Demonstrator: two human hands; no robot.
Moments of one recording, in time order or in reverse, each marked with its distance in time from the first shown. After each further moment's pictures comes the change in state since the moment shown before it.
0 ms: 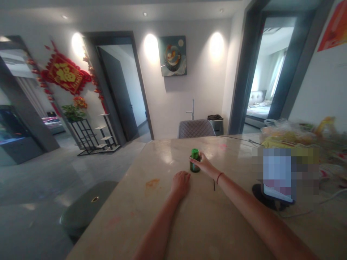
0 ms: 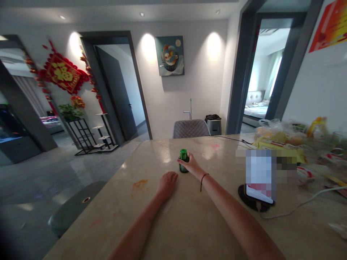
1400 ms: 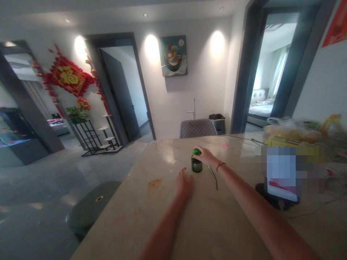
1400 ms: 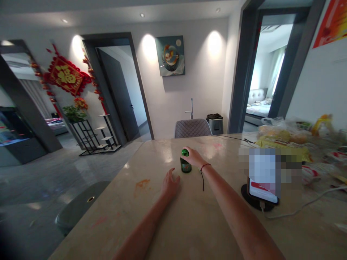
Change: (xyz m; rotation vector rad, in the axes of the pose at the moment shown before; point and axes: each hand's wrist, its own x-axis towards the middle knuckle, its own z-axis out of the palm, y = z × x) left_hand -0.006 0.007 0.011 -0.160 0.124 -0.201; right_hand 0.027 -0.029 -0.015 -0.501 -0.197 -0.173
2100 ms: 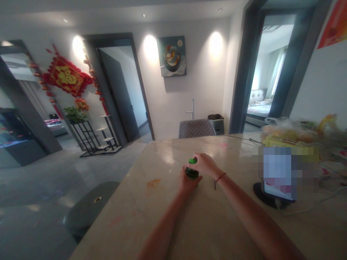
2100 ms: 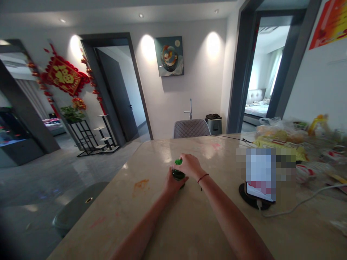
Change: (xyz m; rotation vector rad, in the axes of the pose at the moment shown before) left_hand -0.003 0.020 0.004 -0.358 0.105 0.125; right_hand -0.046 -0.062 -0.020 -0.328 -0.012 0.059
